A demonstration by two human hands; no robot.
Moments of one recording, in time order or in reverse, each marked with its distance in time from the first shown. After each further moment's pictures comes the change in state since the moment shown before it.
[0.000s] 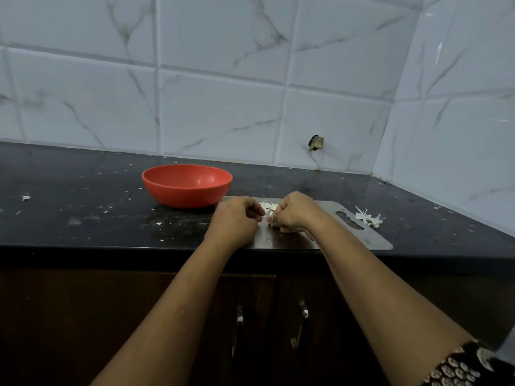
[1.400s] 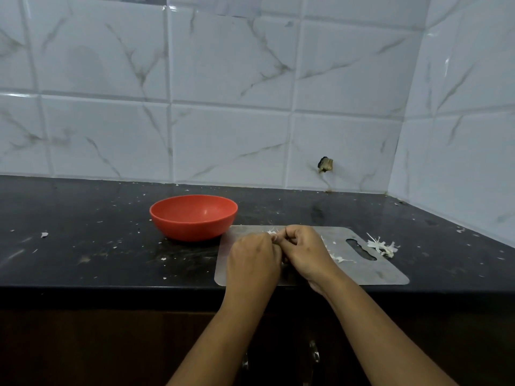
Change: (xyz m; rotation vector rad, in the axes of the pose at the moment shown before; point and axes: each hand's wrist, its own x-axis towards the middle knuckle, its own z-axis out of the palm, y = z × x) left_hand -0.015 0.027 0.029 0.500 0.380 0.217; right_hand -0.010 0.027 0.018 0.624 0.102 -0.377
